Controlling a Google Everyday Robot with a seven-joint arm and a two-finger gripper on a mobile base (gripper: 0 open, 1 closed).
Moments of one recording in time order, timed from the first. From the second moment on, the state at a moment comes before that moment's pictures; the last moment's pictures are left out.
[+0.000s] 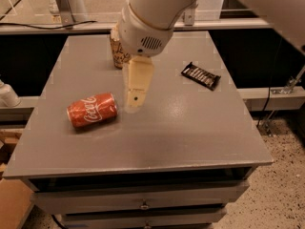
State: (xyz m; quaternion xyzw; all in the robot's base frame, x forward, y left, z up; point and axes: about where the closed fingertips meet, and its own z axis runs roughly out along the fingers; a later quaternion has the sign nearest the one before) arm 0.492 0.061 0.957 -0.77 0.59 0.08 0.23
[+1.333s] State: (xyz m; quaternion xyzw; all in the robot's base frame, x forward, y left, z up) arm 0.489 -0.005 1.050 -0.69 0.59 0.07 0.42
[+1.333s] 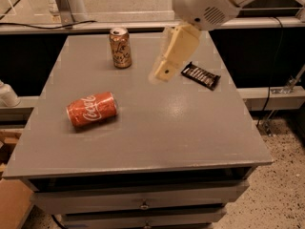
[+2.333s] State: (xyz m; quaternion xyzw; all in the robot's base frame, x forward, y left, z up) arm 0.574 -0.092 1.082 -0.58 0.62 0.03 0.53
